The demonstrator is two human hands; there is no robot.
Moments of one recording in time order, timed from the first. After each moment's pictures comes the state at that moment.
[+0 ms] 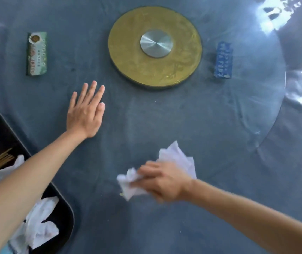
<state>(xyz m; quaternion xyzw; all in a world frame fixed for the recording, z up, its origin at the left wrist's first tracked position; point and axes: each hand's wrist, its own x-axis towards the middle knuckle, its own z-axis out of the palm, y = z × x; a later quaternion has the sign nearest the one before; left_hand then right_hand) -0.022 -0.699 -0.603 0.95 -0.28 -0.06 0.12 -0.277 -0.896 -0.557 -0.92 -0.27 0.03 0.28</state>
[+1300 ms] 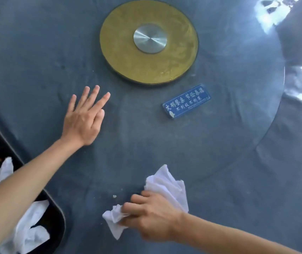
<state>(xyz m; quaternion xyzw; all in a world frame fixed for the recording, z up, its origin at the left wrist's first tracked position) -0.046 -0.707 -0.601 0.94 -0.32 -0.08 0.11 -0.336 -0.849 -0.561 -0.93 -0.29 0.10 0.22</state>
